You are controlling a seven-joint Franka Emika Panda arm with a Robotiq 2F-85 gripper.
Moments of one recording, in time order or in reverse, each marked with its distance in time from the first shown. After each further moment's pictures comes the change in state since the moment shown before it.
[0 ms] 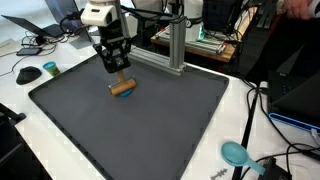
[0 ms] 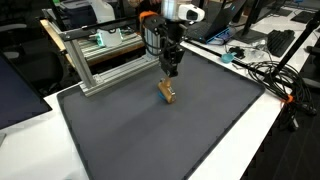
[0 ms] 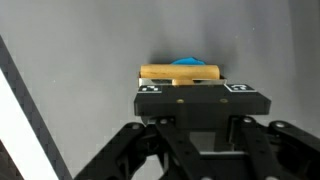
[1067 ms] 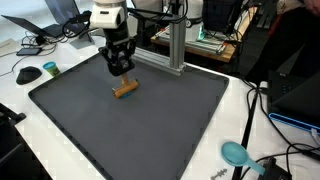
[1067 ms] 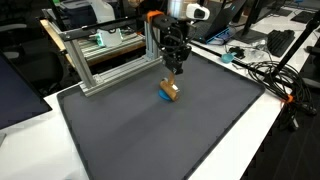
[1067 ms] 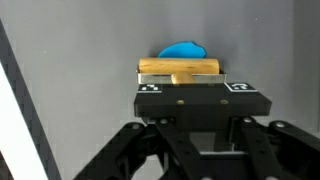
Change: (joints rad) arm 0.008 0.004 0.038 0.003 -0.014 -0.004 -0.059
